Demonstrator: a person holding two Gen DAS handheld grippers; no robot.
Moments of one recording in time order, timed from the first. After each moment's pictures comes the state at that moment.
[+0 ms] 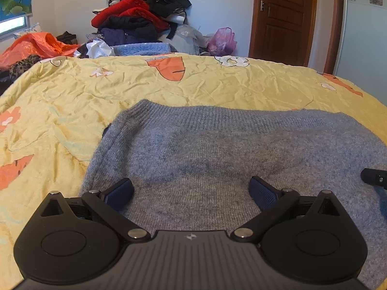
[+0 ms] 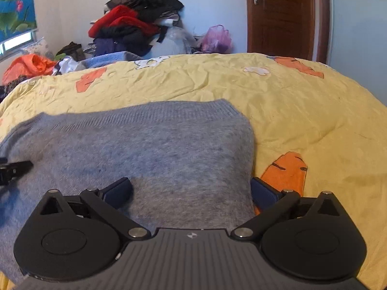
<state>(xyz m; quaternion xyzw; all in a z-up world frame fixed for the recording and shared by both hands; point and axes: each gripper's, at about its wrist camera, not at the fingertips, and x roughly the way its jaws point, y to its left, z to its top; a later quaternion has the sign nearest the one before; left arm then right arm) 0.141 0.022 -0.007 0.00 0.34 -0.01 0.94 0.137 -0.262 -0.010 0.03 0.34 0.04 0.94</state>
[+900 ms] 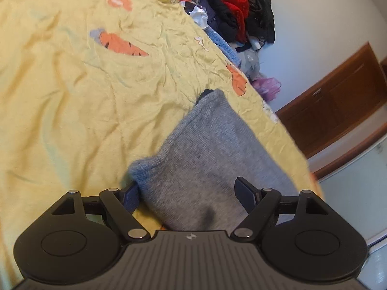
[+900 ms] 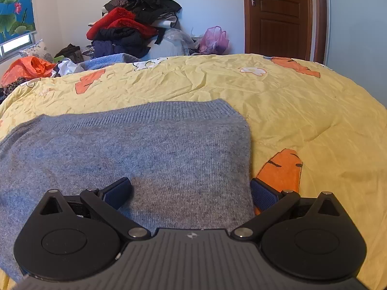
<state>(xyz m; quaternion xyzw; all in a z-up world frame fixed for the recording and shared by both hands) 0.011 0.126 -0.001 -0.40 0.32 0.05 0.86 0.129 -0.263 -0.009 0.03 0.33 0.04 0.94</state>
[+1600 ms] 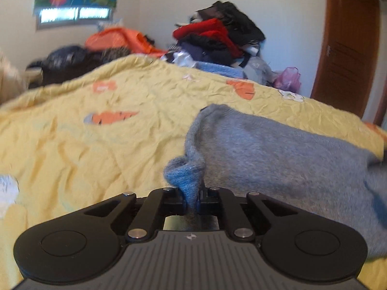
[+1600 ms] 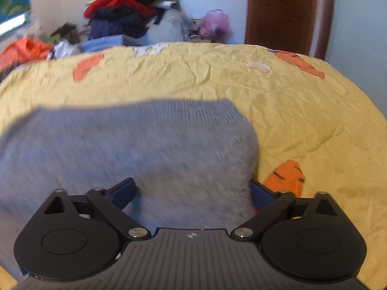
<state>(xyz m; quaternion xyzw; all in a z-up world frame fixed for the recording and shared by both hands) 0.017 0.033 0.007 -0.07 0.27 0.16 0.95 0.151 -0.241 0.027 0.04 0.38 0.03 0.92</state>
